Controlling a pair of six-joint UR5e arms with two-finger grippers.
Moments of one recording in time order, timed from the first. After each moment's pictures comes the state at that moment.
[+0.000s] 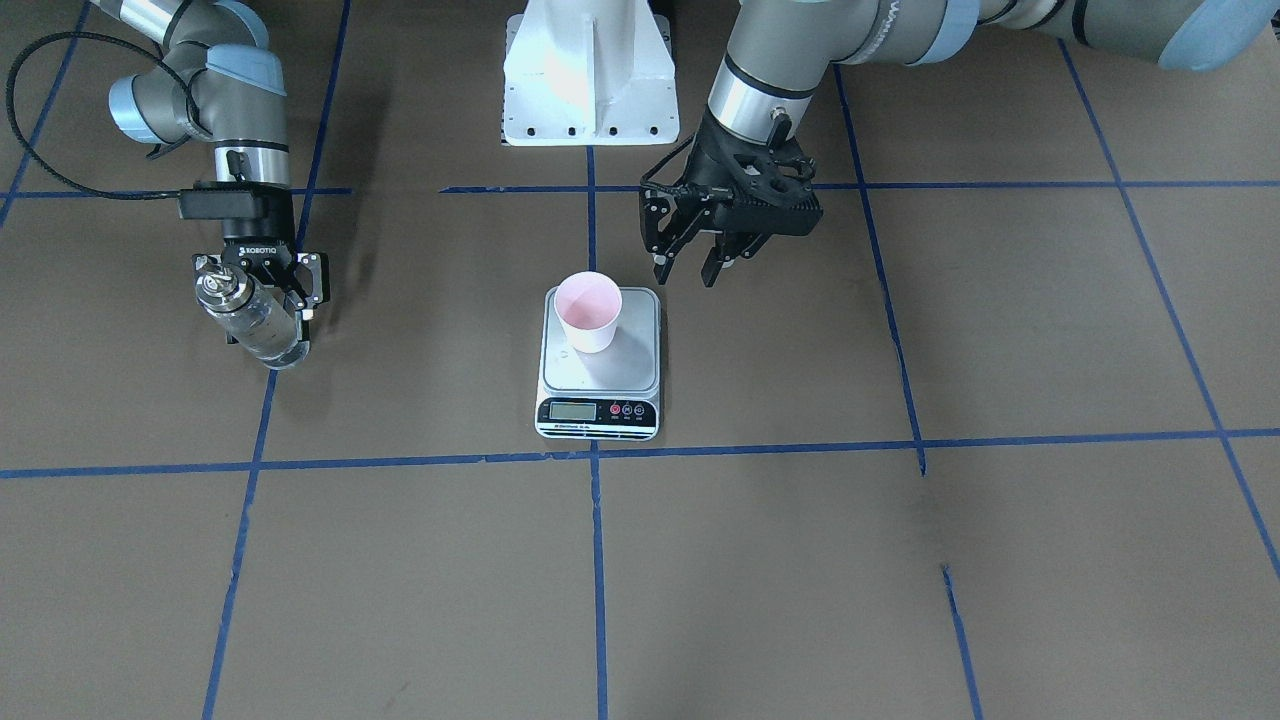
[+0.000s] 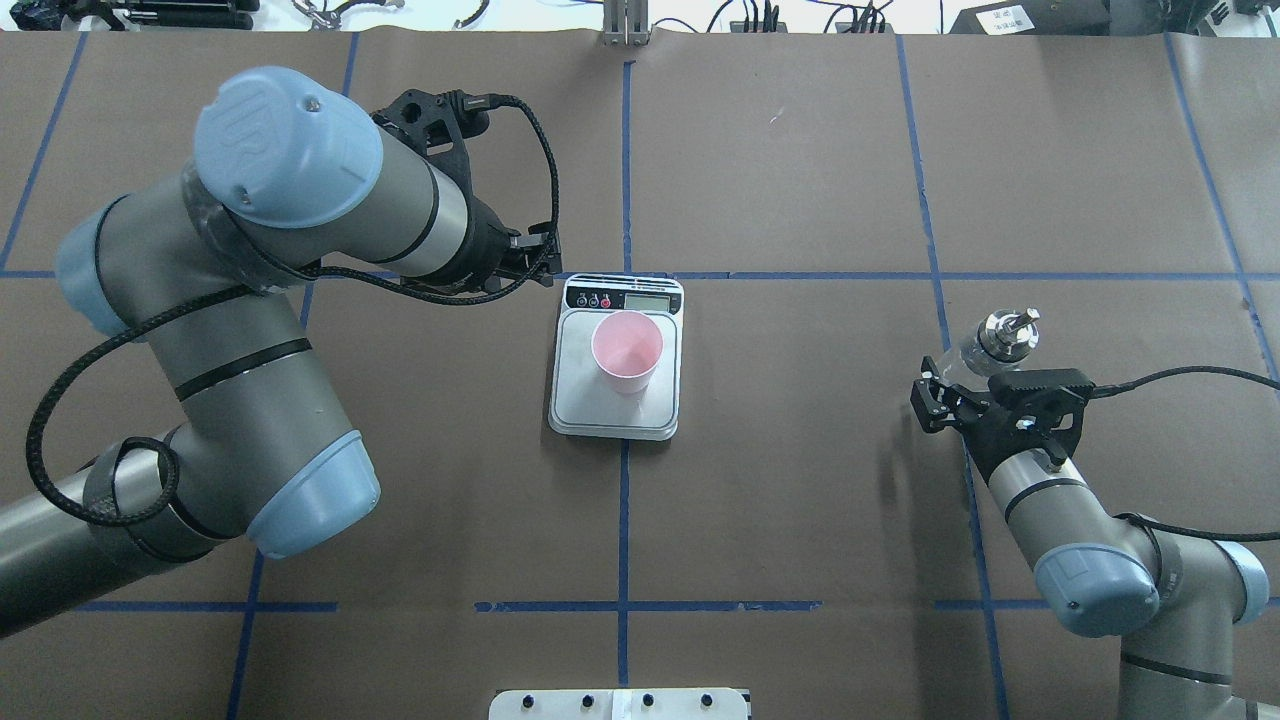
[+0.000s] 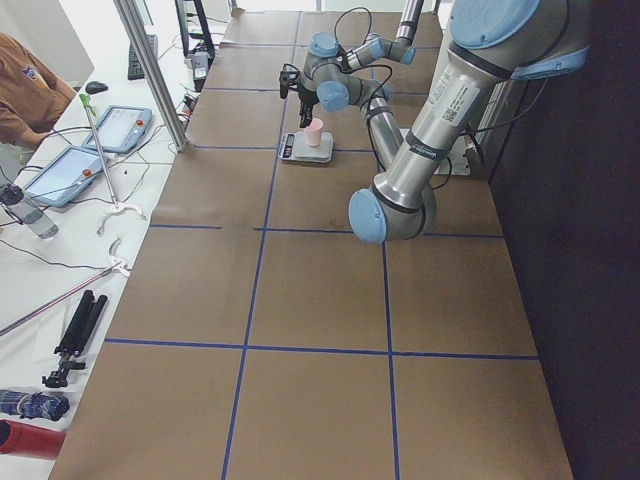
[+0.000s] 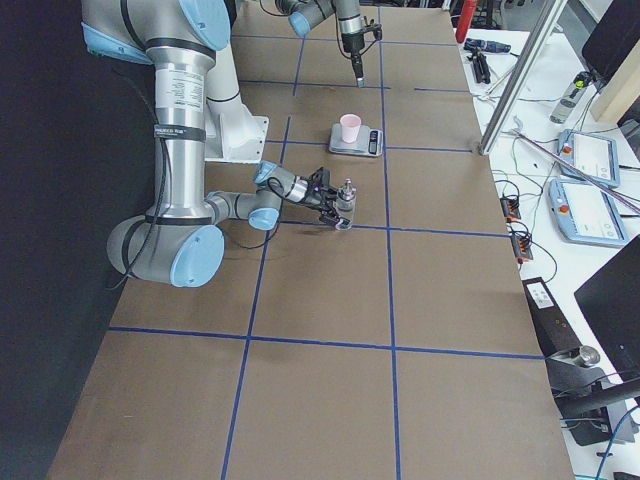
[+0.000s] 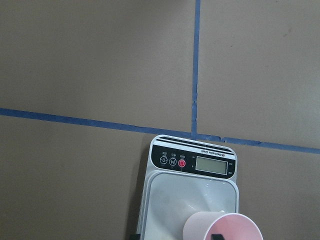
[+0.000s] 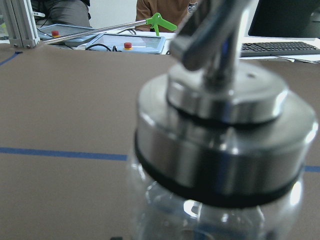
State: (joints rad) left arm -0.65 -2.22 -1.88 -1.65 -1.87 -1.32; right arm 0.26 -1.63 1.75 -0.72 0.75 1.26
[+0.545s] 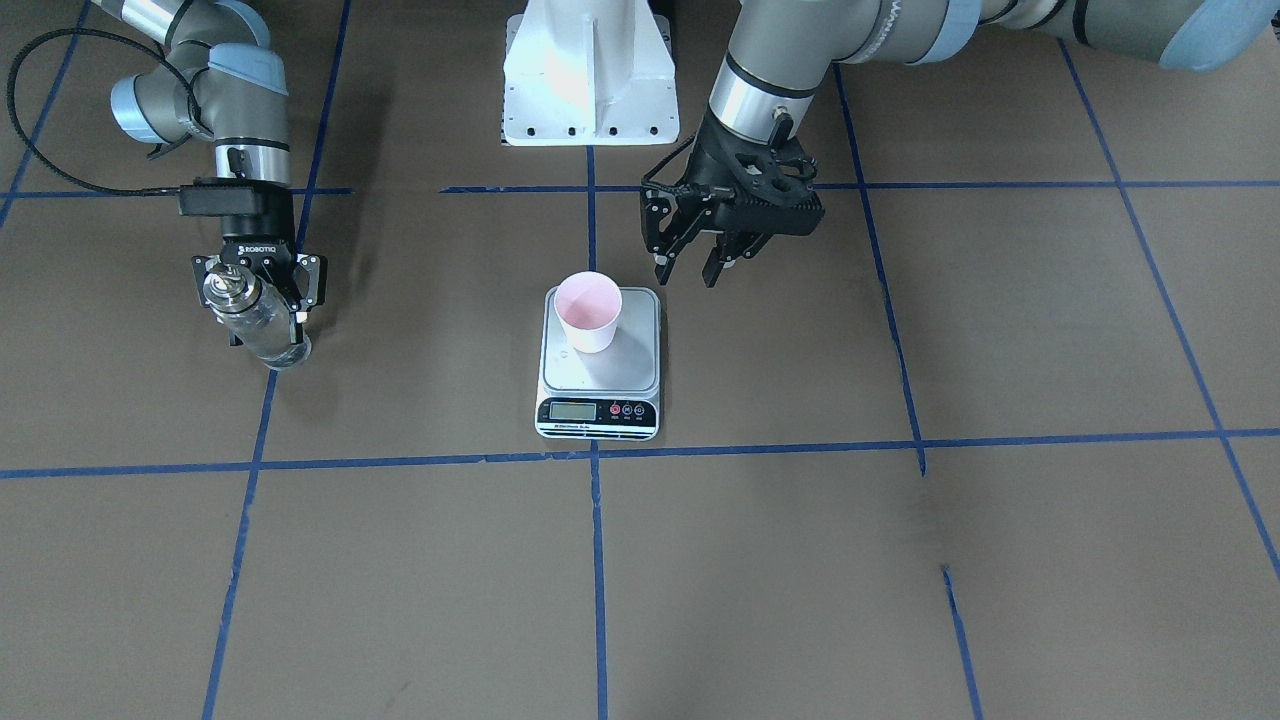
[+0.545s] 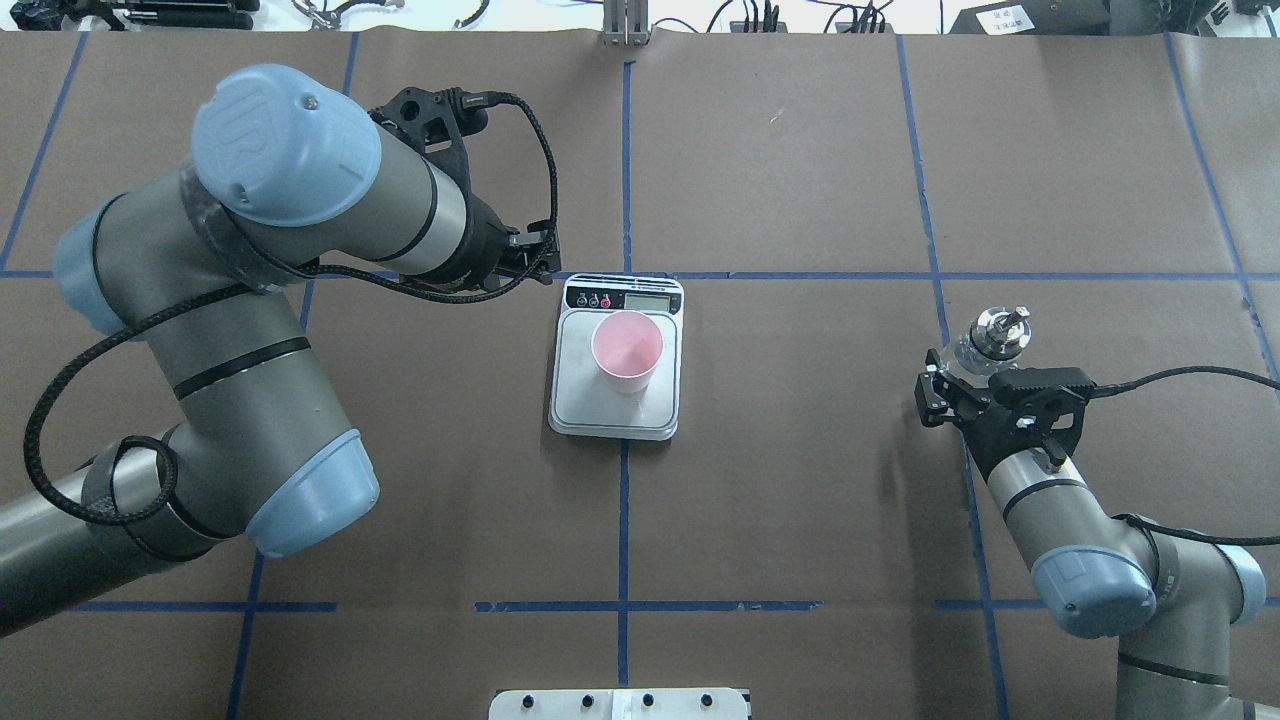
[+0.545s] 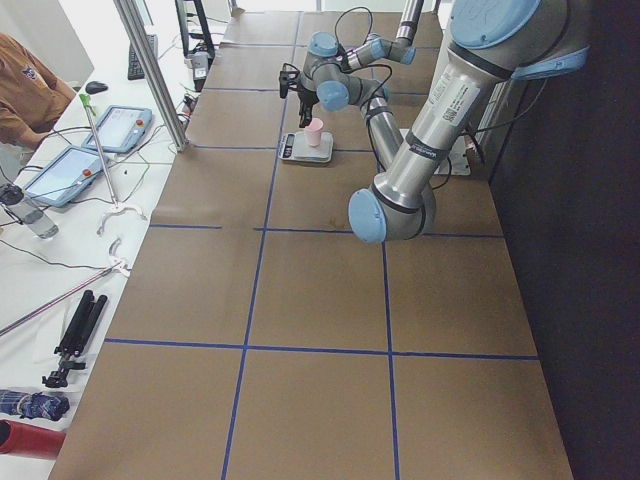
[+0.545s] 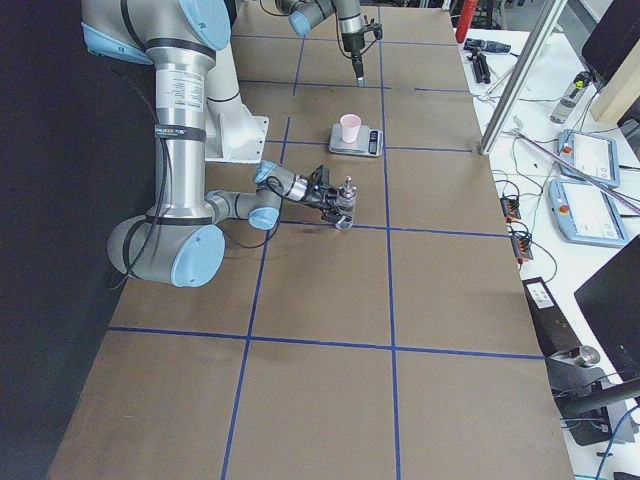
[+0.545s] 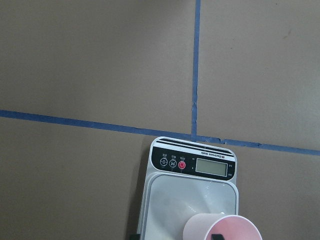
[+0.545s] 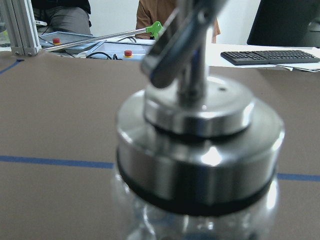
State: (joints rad) left arm -0.65 -2.22 -1.88 -1.65 -1.87 -1.32; right arm 0.26 -1.63 1.75 -0.72 0.72 1.25
